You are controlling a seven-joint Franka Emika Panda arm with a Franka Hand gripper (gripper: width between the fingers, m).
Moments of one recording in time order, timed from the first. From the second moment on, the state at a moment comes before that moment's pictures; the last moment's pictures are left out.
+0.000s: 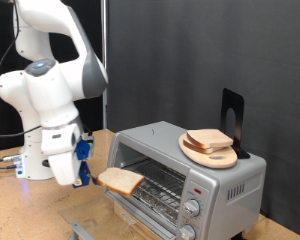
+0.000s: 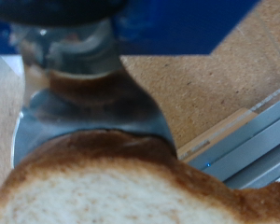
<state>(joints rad) -0.02 -0.07 -0.15 -2.53 0.34 2.43 -0.64</state>
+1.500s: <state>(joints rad) 0.02 -0.15 -0.05 -2.62 0.17 2.42 -0.57</state>
